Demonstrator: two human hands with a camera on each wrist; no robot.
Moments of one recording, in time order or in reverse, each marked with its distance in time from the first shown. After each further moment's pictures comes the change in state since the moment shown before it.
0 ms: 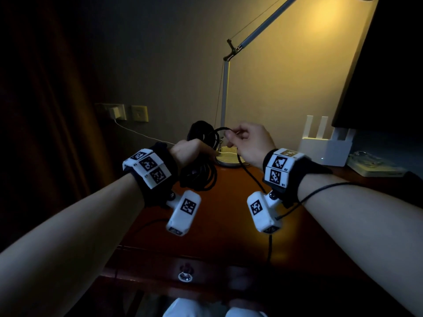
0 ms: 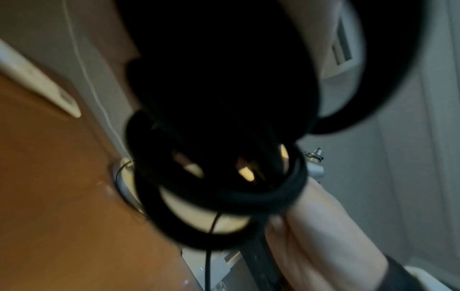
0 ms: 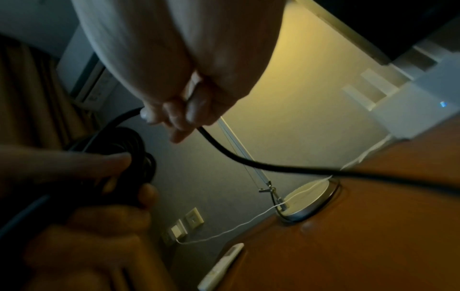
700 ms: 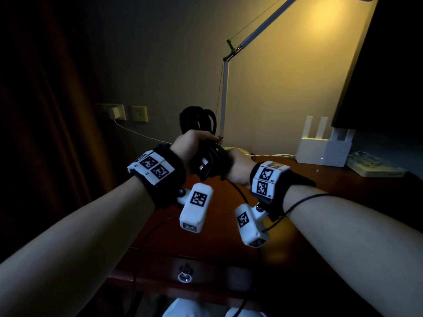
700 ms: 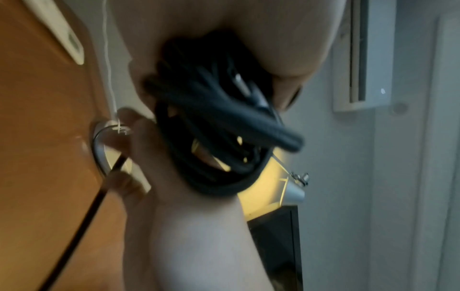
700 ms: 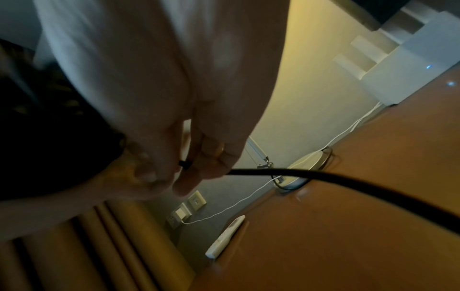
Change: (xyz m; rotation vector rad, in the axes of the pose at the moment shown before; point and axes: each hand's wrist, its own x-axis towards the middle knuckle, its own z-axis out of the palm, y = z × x) left_hand 0.001 0.001 0.008 -0.591 -0.005 0.055; right_hand -0.014 0.004 0.029 -0.221 -0.526 0.074
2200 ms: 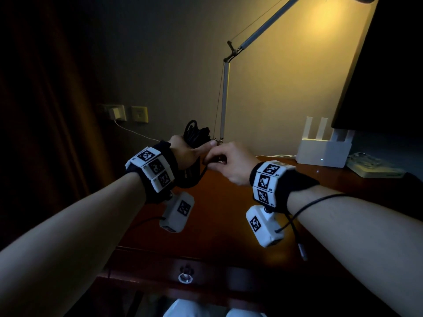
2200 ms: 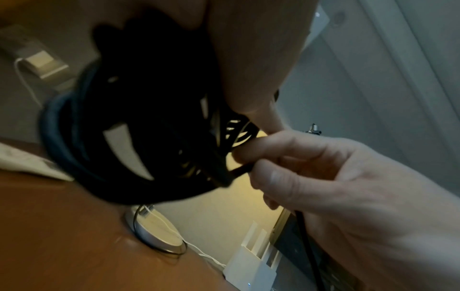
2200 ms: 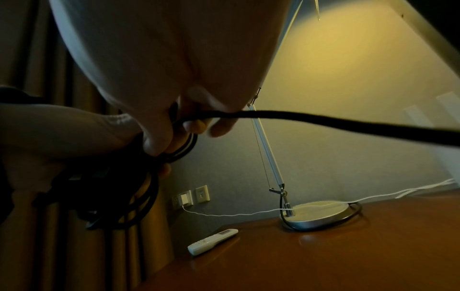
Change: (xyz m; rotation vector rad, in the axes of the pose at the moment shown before) left_hand 0.031 -0.005 -0.030 0.924 0.222 0.164; right_hand -0.015 -0.017 -0.006 -0.188 0.133 -0.164
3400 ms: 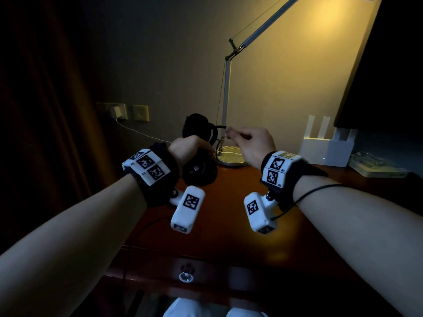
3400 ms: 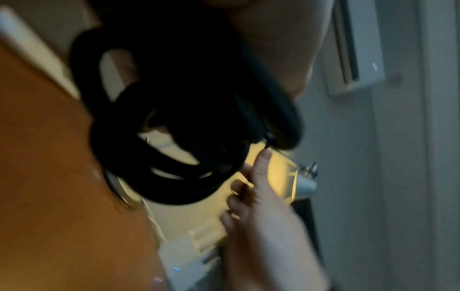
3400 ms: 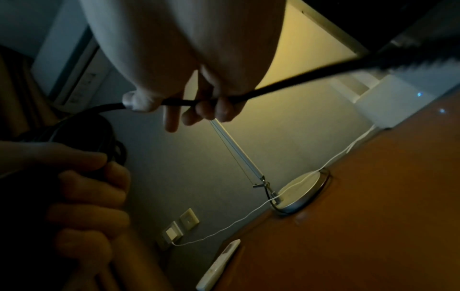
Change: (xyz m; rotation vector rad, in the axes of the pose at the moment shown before) left_hand -0.035 0.024 -0.004 -0.391 -0.158 -0.133; right_hand 0.014 0.032 -0.014 0.274 0.463 0.205
